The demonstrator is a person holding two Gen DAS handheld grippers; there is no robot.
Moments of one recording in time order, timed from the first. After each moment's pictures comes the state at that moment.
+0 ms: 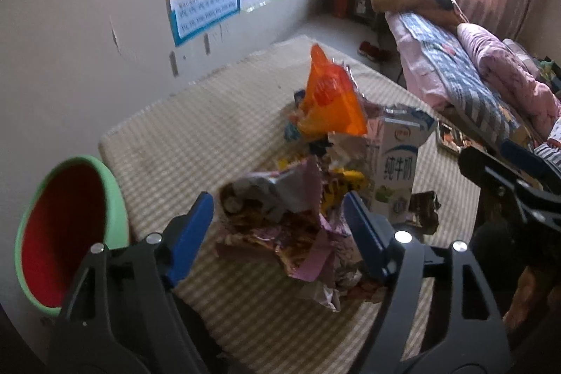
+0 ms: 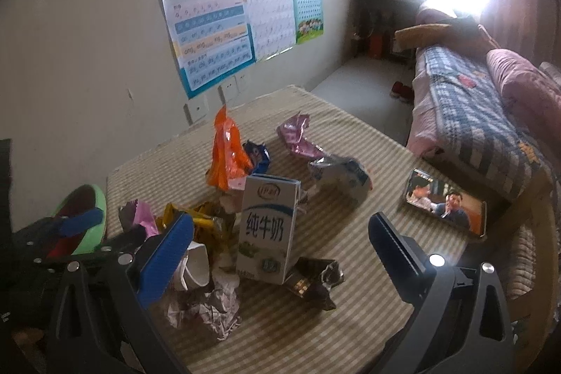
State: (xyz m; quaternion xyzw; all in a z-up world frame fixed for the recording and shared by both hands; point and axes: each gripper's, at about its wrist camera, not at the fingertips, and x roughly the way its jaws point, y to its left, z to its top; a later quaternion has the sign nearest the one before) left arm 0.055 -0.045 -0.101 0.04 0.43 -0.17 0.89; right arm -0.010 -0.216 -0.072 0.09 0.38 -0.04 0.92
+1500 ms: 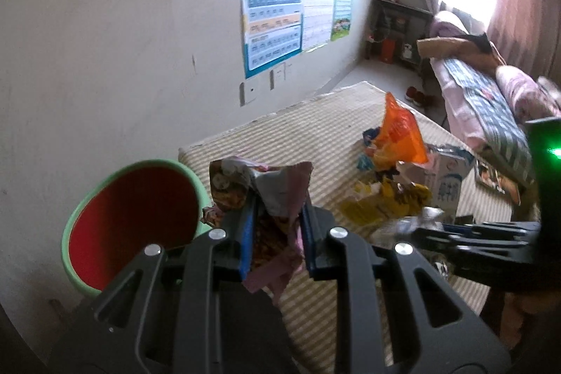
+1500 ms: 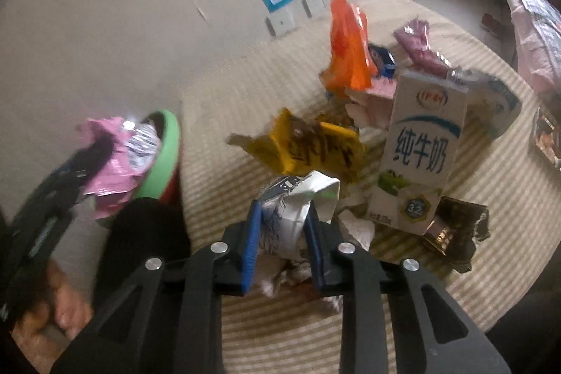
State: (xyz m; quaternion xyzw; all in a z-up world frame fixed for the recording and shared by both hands) left arm 0.022 0.037 -0.069 0.02 0.34 -0.06 0.94; right arm 0.020 -0.154 -0.117 0.14 0.50 0.14 0.84
